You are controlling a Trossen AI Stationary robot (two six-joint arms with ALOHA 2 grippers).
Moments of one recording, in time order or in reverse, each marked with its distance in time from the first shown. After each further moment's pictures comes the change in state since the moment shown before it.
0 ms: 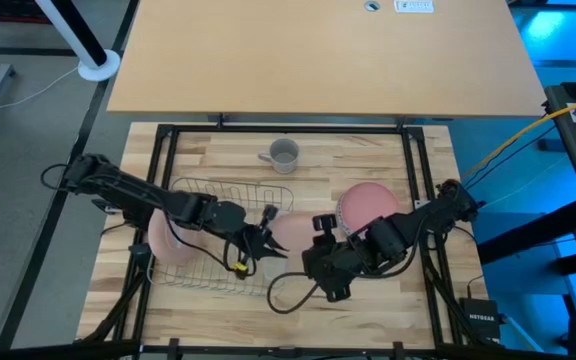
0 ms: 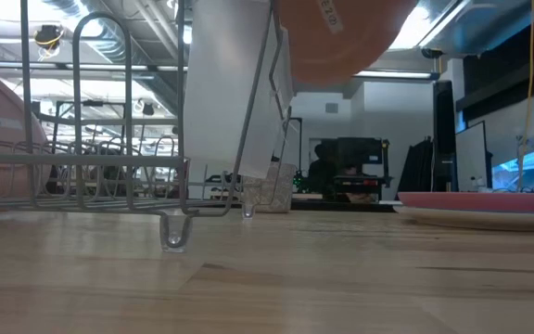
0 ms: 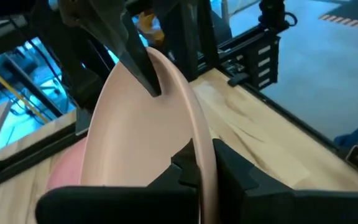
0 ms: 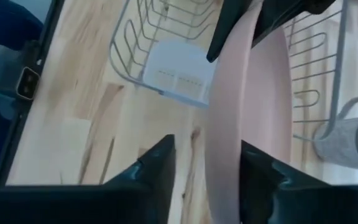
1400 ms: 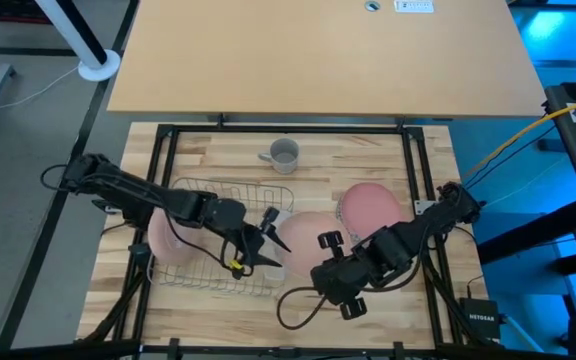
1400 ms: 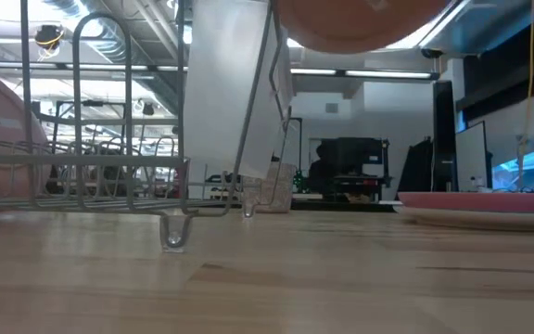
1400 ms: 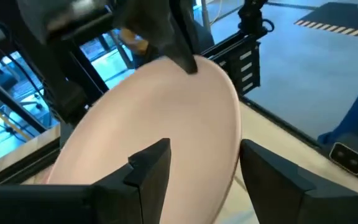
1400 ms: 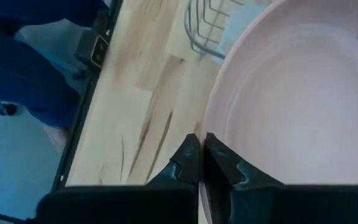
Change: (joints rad) left arm 0.013 0.012 0.002 0.013 0.107 0.047; right arm 0.040 -0.001 -0.020 -0.039 -0.190 0.043
